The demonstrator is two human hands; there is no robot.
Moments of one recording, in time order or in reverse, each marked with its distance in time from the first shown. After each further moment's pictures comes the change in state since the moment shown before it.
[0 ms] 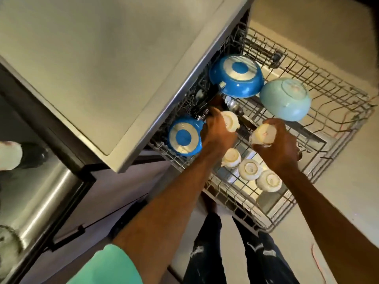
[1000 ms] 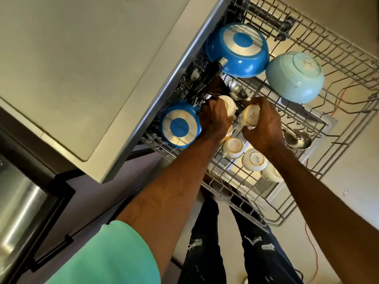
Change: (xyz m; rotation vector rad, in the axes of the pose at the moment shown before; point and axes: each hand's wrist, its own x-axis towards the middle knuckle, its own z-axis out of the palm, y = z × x) left_hand 0.059 -0.030 0.038 0.310 -0.029 0.087; right_hand 0.033 0.002 0.065 -0.140 -0.066 -0.055
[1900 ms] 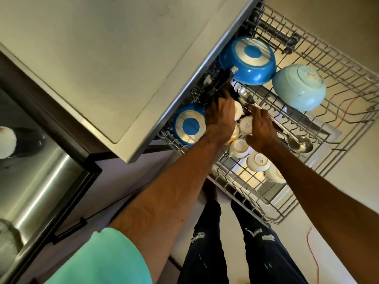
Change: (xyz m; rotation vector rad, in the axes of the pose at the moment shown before) left_hand -0.039 -0.002 -0.056 0.197 0.123 0.123; right_hand 0.006 0.007 0.018 -0.188 -0.257 -0.015
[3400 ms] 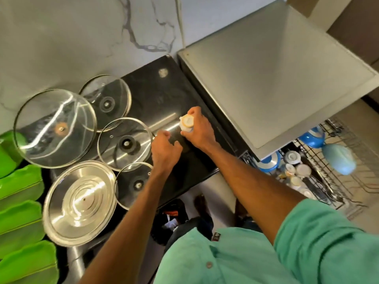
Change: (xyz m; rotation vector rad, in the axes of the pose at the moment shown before) left_hand -0.302 -0.410 -0.205 -0.794 0.413 -0.735; right_hand -0.139 -0.549 0.088 0.179 0.001 -0.502
